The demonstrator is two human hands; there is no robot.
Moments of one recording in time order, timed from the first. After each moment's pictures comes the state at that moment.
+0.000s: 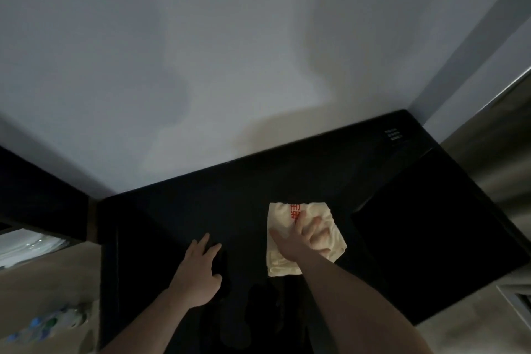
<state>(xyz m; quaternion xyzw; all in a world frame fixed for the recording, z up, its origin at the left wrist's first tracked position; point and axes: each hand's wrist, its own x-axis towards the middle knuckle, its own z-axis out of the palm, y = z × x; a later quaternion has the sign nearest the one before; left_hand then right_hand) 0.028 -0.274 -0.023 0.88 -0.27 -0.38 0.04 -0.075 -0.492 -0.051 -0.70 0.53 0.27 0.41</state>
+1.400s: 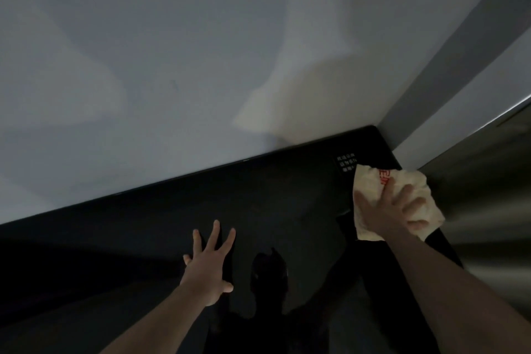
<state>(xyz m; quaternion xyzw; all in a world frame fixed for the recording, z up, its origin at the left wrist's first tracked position) -0.029 -0.630 -0.094 0.87 -0.28 -0.41 -0.01 -0.181 -0.995 -0.113 -0.72 0.62 0.19 0.24</state>
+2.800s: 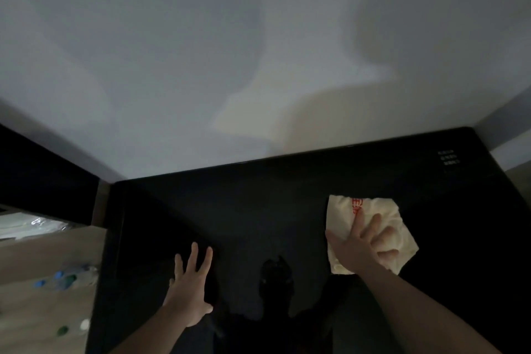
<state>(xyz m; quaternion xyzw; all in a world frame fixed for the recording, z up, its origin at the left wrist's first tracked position) 0.028 -0.279 -0.087 0.90 -0.18 -0.40 -0.04 -0.082 -0.629 -0.087 -0.75 0.51 0.31 0.28</state>
